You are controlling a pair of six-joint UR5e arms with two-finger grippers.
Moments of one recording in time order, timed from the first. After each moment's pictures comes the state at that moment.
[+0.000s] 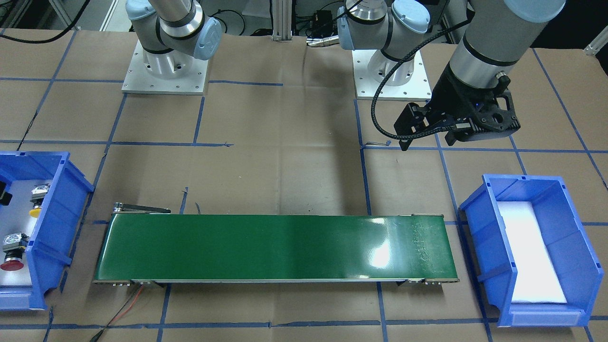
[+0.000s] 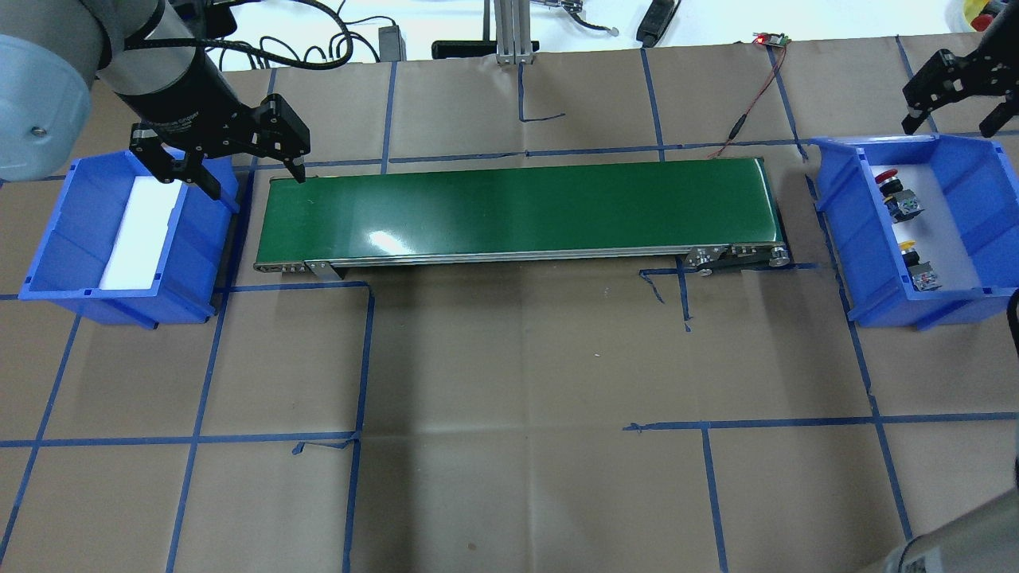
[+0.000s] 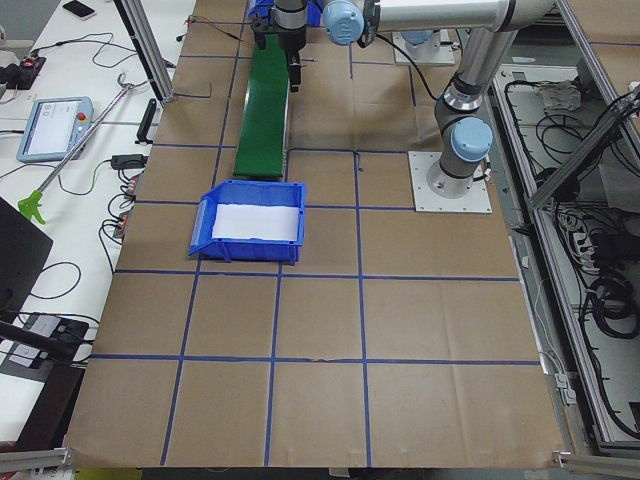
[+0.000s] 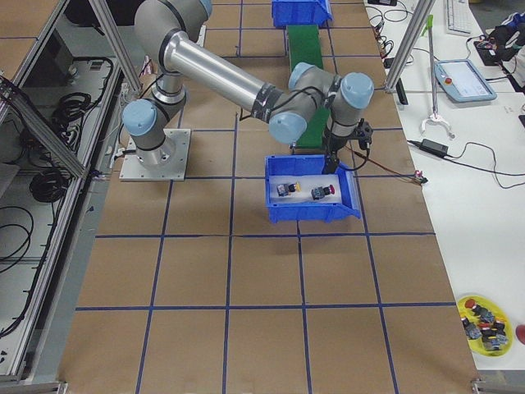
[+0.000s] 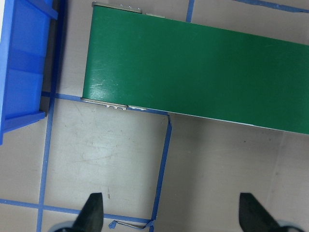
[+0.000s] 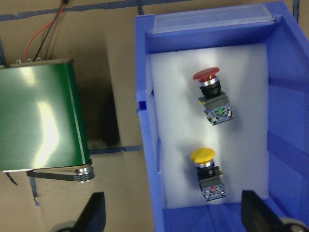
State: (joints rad) left arm -1.50 -1.61 -1.57 -1.50 1.54 -0.10; right arm 1.16 -1.27 1.35 -1.60 -1.56 -0.33
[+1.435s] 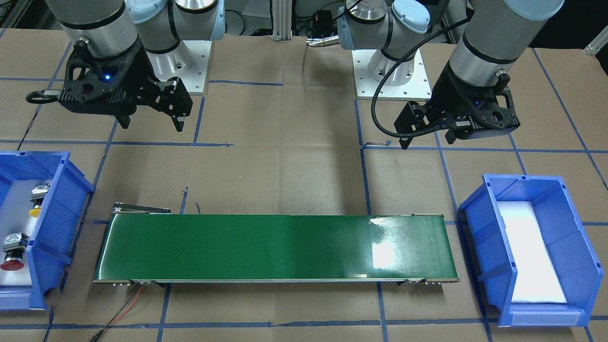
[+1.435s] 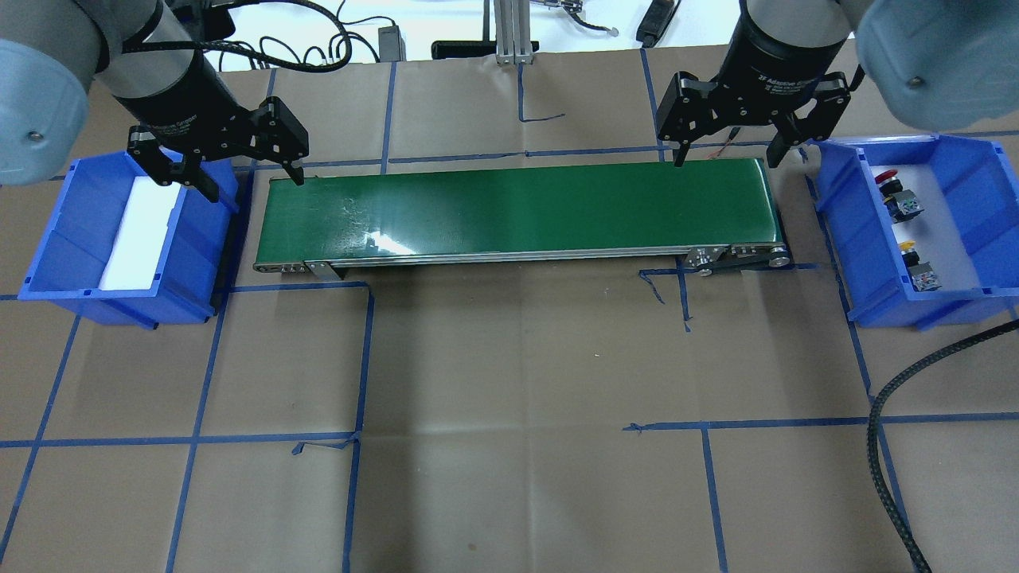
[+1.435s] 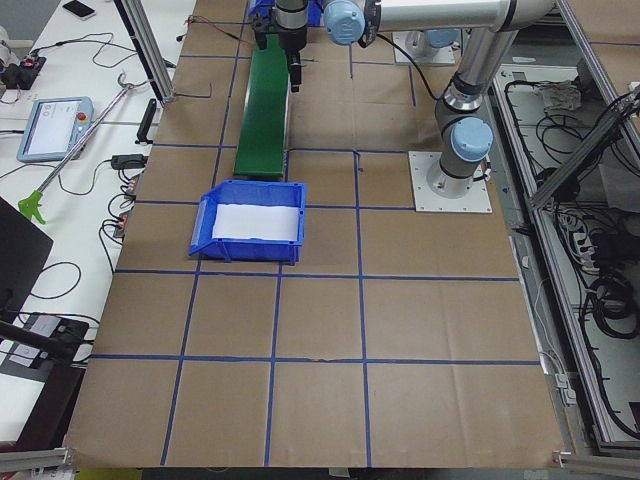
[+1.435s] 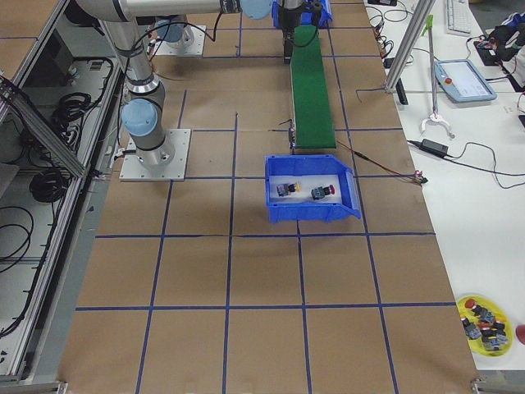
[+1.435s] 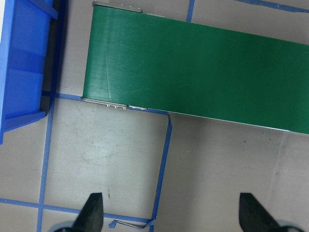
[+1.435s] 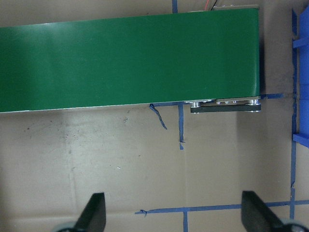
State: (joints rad) left arm -1.50 -1.60 -1.58 -1.51 1.55 -0.10; right arm 1.62 -1.55 1.52 -1.58 -1.56 0.10
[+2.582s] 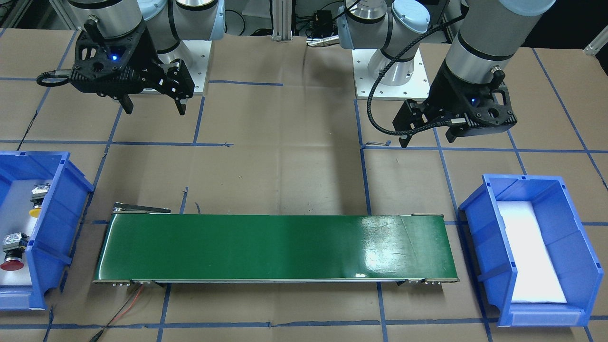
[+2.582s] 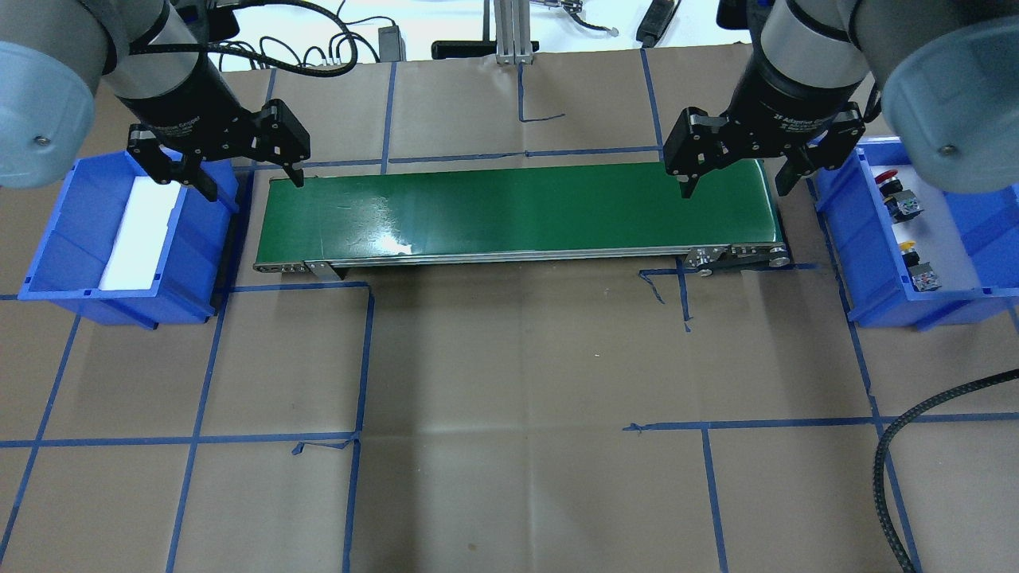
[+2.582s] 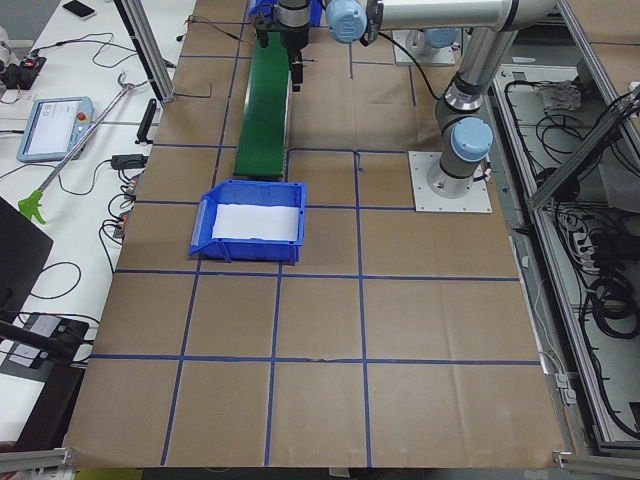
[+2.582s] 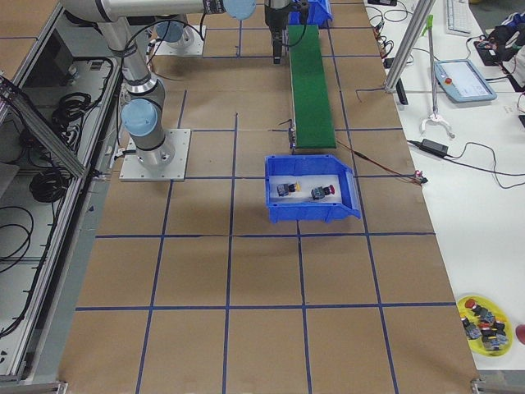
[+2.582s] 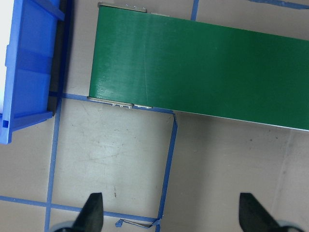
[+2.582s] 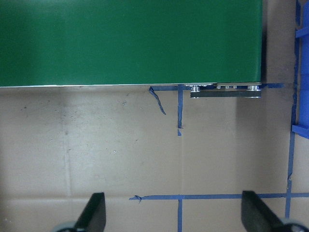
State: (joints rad) left arm -1.52 -1.60 -1.58 -1.50 1.57 -0.09; right arm 1.62 -1.61 1.60 -1.59 -1.56 0.07
